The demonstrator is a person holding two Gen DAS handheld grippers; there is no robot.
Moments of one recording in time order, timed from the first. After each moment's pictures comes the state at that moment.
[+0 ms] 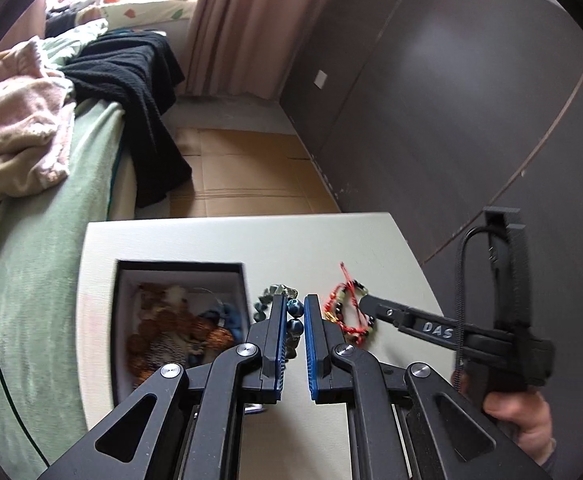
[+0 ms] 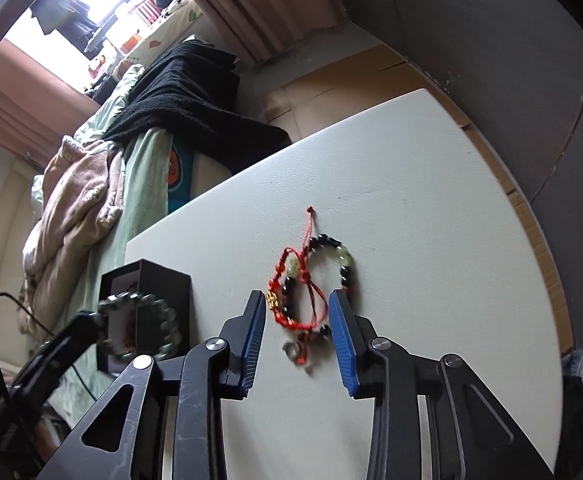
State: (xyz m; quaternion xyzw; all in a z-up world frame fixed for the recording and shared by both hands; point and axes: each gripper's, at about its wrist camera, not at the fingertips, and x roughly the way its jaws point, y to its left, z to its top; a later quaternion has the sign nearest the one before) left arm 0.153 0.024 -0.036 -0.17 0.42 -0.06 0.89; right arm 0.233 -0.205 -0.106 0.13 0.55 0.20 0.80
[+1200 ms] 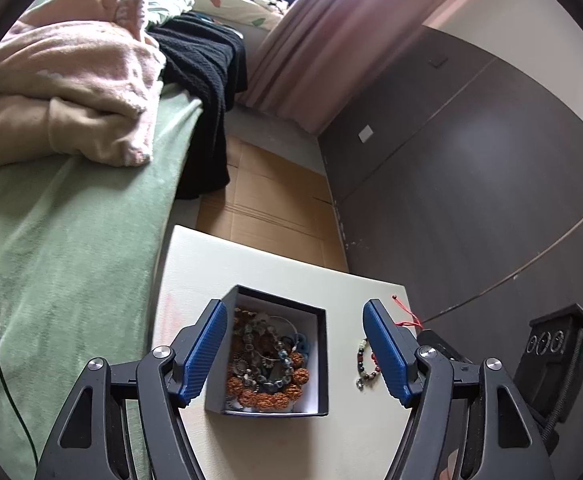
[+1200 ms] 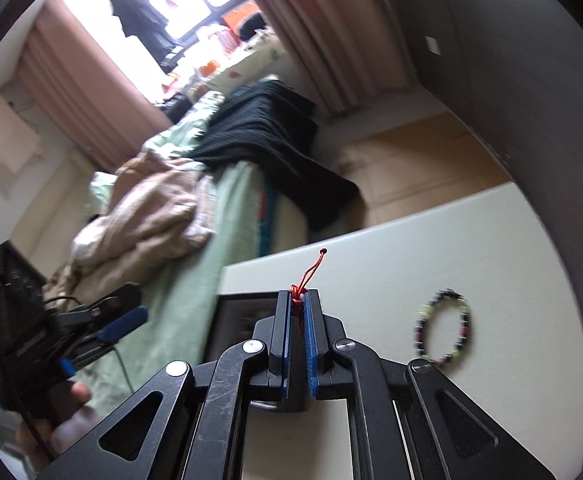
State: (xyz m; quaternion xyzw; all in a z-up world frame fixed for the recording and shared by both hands) left arm 0.115 0.135 -0.016 -0.31 0.38 0.00 0.87; right arm 0.179 -0.146 -0.016 0.13 0.43 0.30 0.84
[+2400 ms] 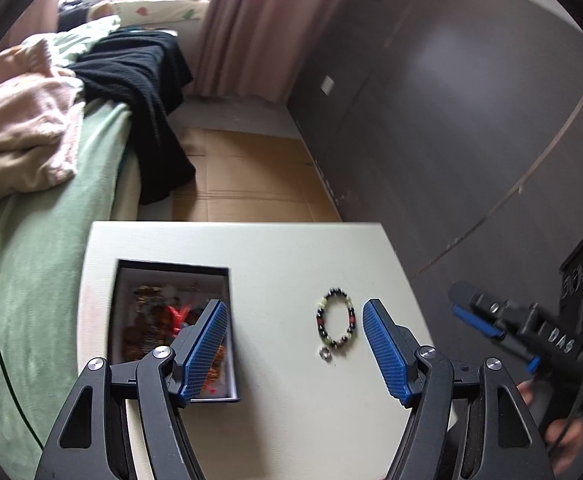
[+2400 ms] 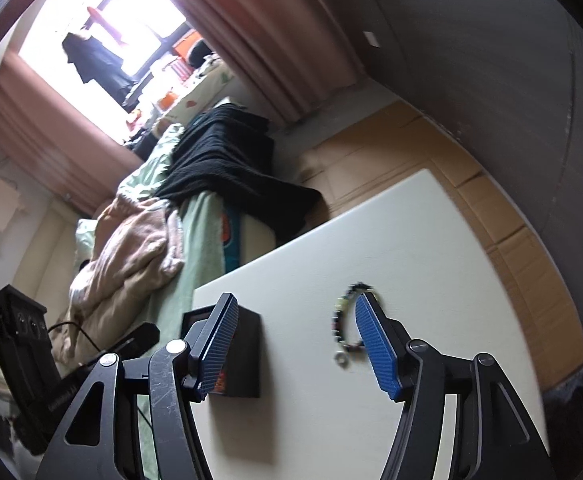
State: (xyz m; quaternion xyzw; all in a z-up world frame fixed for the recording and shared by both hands) left arm 0.151 0.003 -0.018 -0.17 0.43 -0.04 0.88; right arm 0.191 -0.252 -0.018 0.20 0.46 0.22 0.84
